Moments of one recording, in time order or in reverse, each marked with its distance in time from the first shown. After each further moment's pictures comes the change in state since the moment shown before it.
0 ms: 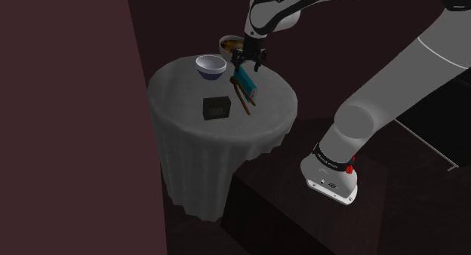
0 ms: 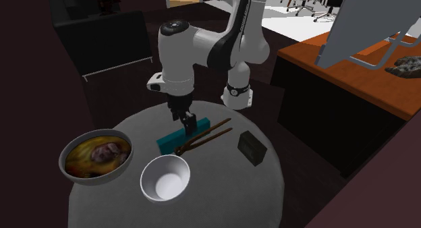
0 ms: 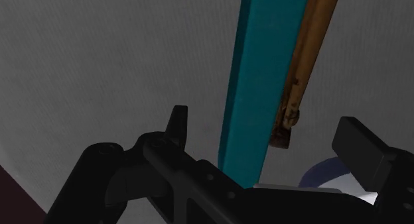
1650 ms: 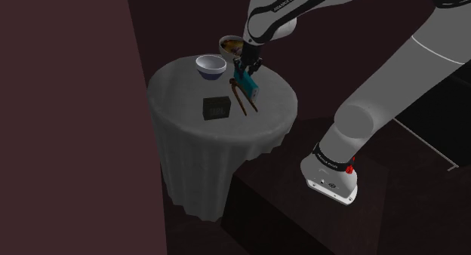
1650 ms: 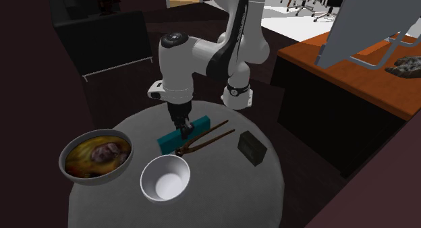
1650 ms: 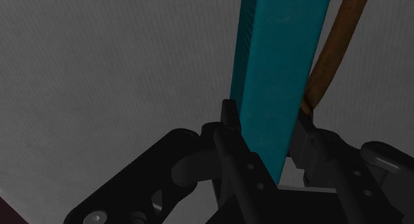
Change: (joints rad) arm -0.004 0.056 0.000 -0.022 -0.007 0.080 0.006
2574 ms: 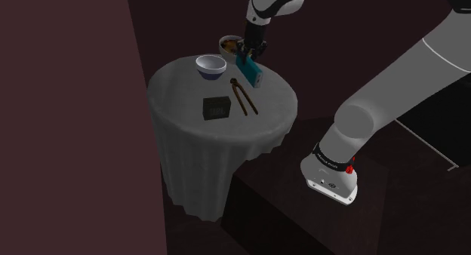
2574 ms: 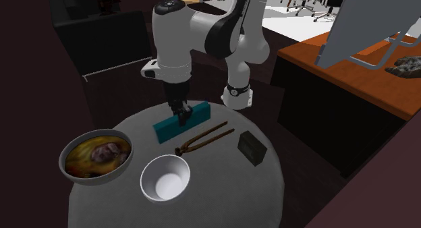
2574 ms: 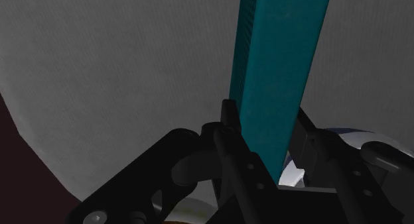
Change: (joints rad) arm 0.001 -0.100 -0.004 0.100 0.008 -0.201 -0.009
